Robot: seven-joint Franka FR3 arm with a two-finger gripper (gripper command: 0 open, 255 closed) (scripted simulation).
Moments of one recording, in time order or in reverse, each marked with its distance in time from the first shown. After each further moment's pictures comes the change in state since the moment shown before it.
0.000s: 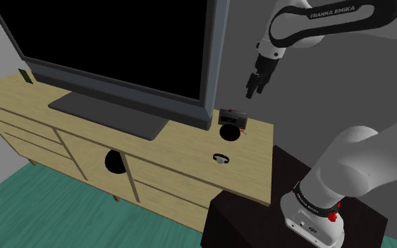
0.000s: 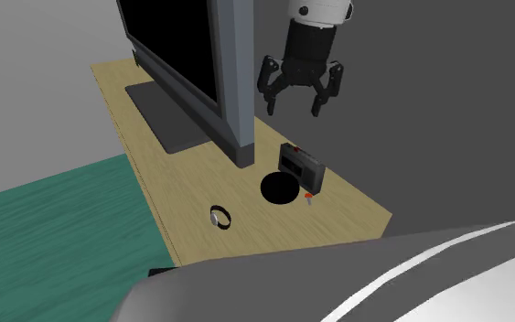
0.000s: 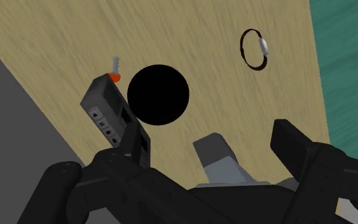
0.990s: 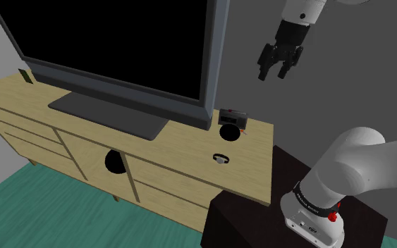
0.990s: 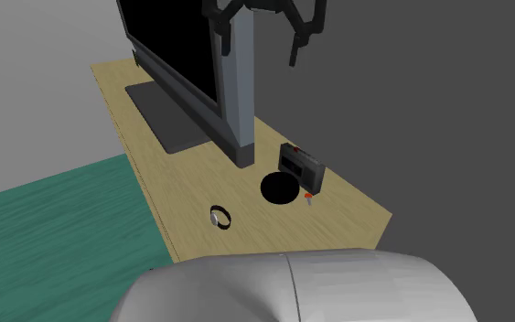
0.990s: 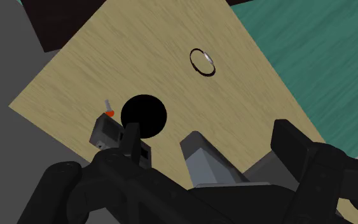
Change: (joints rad) arm -0.064 -0.291 0.231 0.117 0.086 -0.384 0.458
